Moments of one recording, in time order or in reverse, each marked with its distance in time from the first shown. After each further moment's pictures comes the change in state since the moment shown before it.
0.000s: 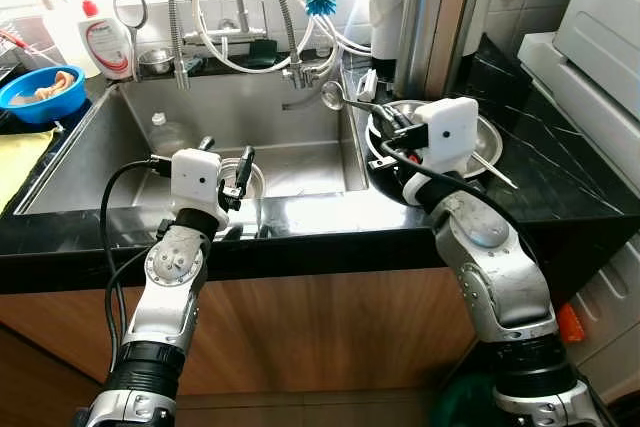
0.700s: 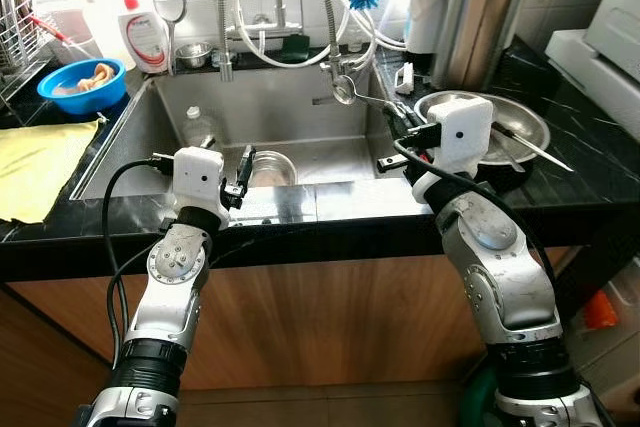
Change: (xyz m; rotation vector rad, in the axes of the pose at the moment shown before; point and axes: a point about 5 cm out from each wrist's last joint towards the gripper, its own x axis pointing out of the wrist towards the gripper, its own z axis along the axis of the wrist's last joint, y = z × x) left arm 0.001 0.002 -0.001 0.009 0.007 0.012; right arm -0.003 -0.005 0.000 -0.014 -0.017 -0.026
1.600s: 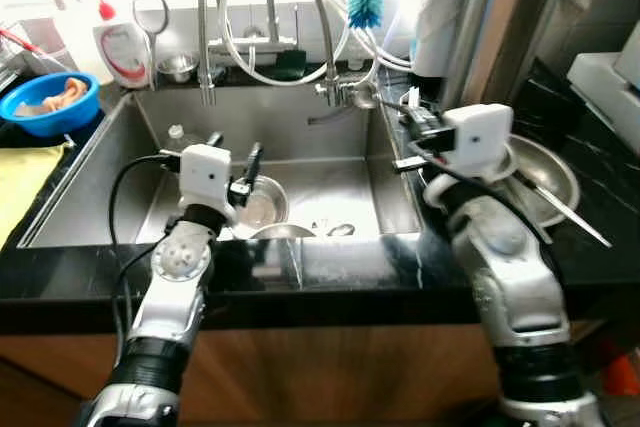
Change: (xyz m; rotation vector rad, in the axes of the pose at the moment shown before) left arm -0.001 0.003 0.000 0.011 0.002 0.003; right arm -0.003 0.003 -0.009 -0.002 0.033 0.010
